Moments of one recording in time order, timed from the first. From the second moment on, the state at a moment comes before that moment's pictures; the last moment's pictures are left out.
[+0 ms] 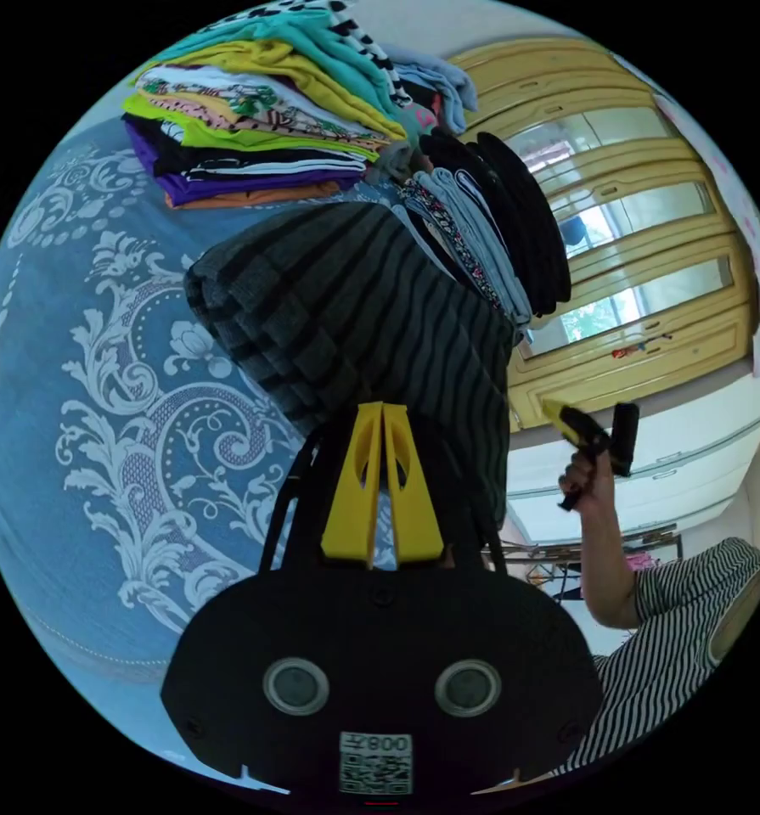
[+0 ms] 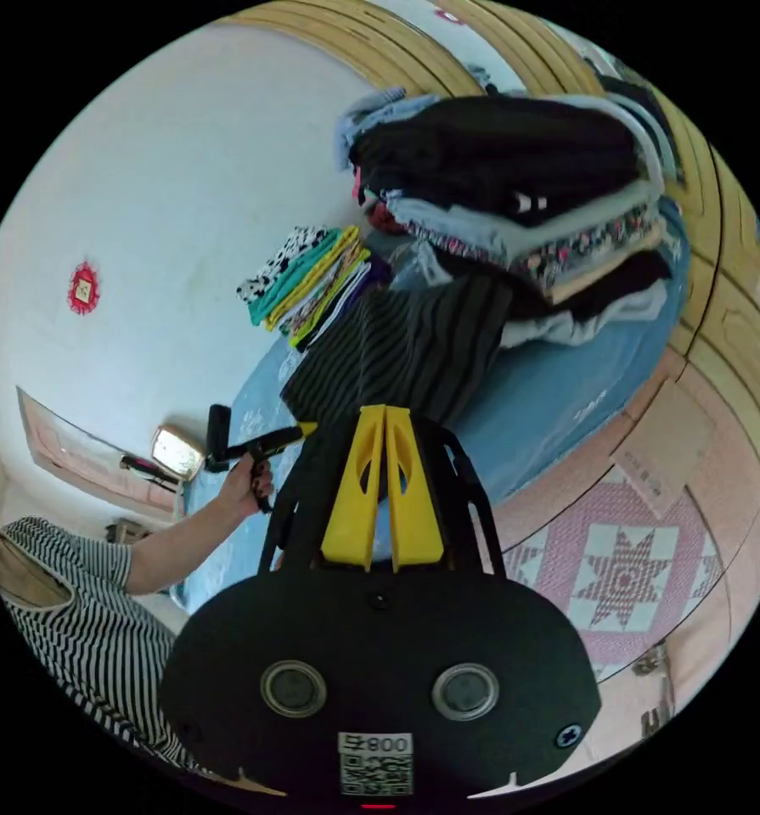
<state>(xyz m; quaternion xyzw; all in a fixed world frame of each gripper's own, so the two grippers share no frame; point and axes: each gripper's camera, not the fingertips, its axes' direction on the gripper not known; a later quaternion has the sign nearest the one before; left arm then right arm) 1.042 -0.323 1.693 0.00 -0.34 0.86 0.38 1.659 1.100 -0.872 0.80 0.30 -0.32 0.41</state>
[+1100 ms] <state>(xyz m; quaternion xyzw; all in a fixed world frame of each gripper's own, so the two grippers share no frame) 0.893 -0.308 1.774 0.06 -0.41 0.89 0.19 1.546 1.059 -0.926 0.78 0.52 -0.20 0.28</state>
